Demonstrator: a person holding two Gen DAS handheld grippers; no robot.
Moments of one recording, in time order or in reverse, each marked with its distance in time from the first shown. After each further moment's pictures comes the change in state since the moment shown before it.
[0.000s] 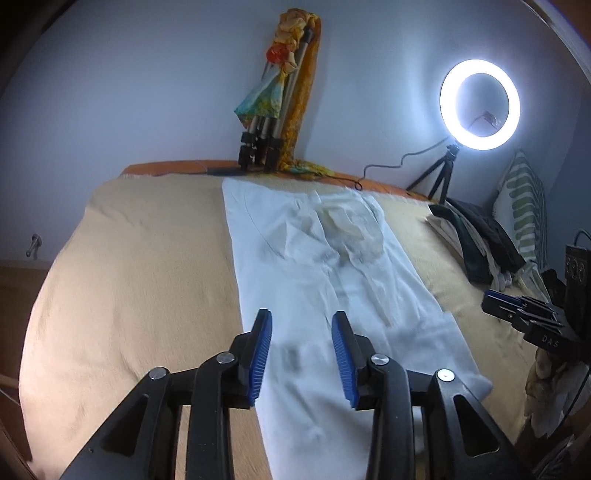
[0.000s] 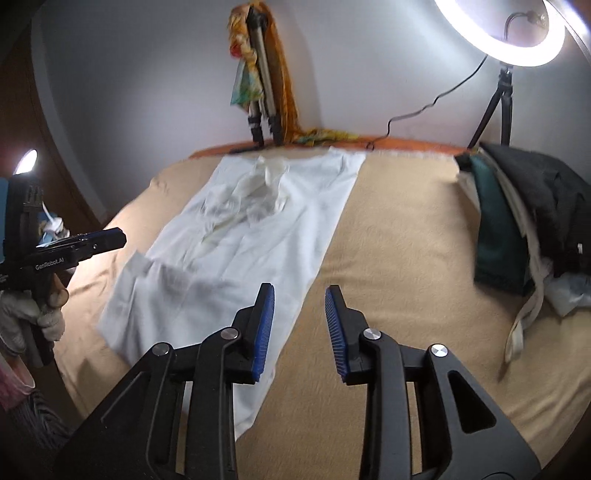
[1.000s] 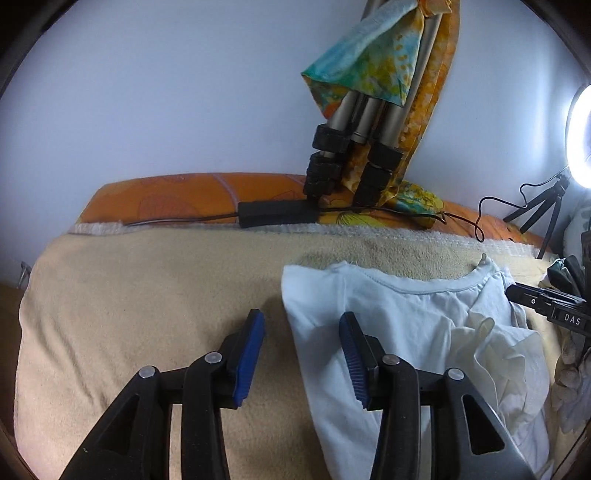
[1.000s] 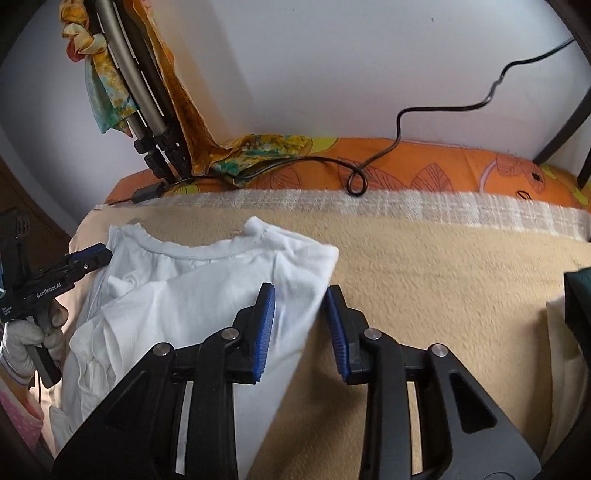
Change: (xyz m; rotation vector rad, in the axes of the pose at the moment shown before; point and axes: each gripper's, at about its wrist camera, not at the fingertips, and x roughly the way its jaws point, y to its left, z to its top) left arm 0.196 0.089 0.129 -0.031 0.085 0.133; right arm 0.229 -0.080 0.150 0.104 0.177 0.002
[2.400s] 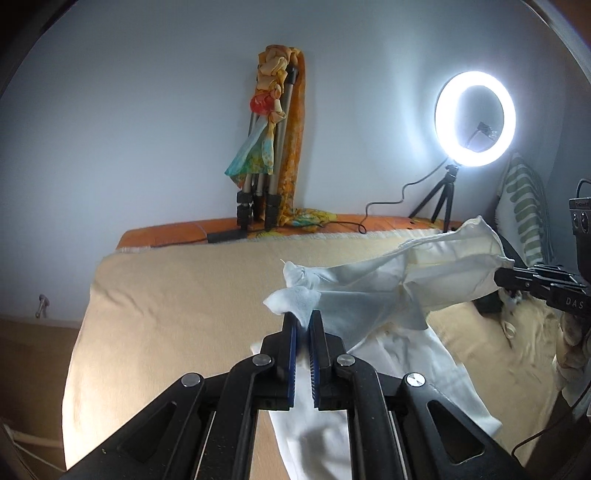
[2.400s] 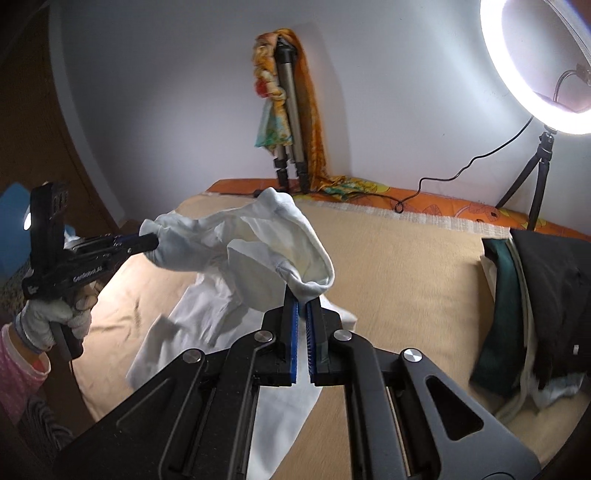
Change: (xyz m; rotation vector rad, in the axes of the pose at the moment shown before) left arm -0.198 -0.060 -0.108 0.148 -0.197 -0.104; right arm -0.212 0.102 -0.116 -0.185 -0.174 0.060
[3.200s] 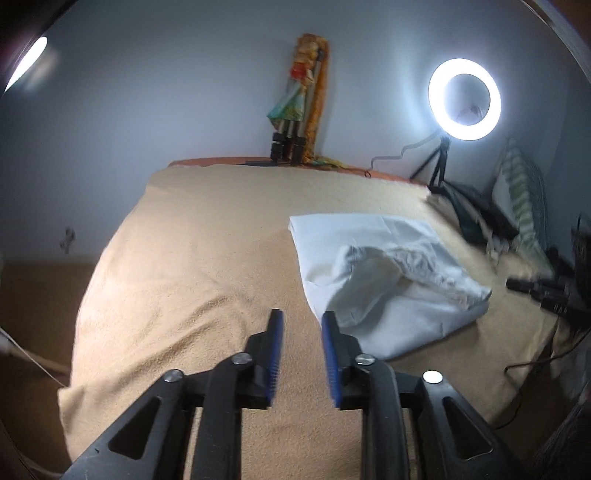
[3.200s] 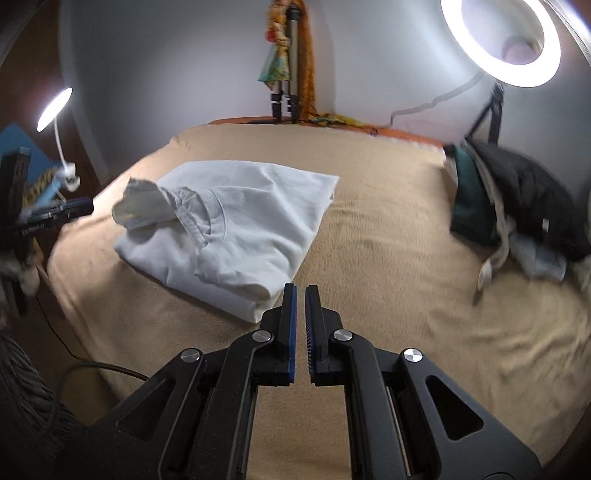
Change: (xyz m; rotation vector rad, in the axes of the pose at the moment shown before) left arm -0.099 0.017 -0.134 -0.117 0.042 0.016; right arm -0.059 0.027 -0.141 0.008 0.075 -0.102
